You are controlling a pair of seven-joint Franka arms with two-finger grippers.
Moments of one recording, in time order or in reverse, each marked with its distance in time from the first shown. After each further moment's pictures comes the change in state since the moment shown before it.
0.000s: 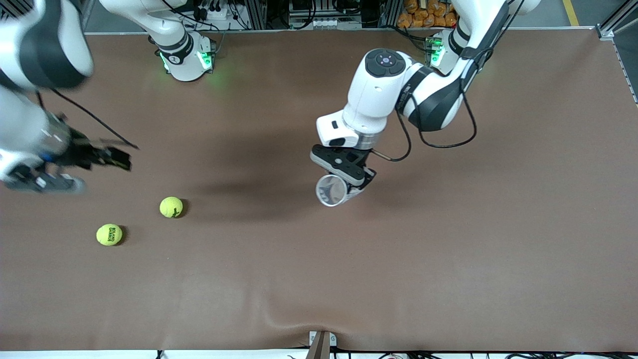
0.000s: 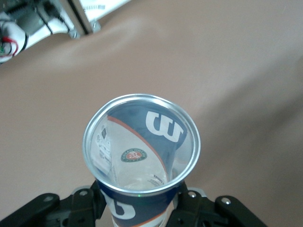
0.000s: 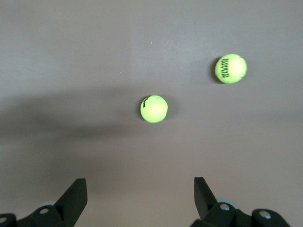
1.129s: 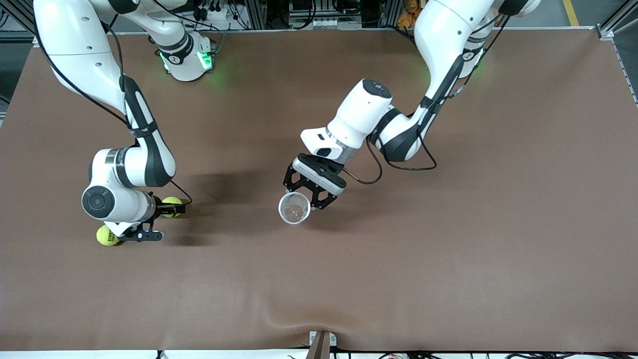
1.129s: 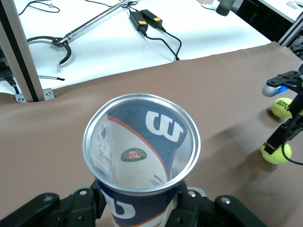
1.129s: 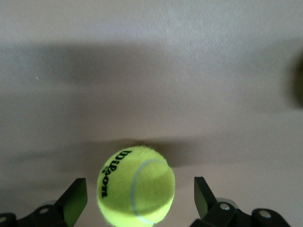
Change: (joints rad) left arm -0.129 0.232 0.121 0.002 0.011 0.673 -0.161; right arm -0.005 0.374 -0.018 -0.197 -0.001 0.473 -0.038
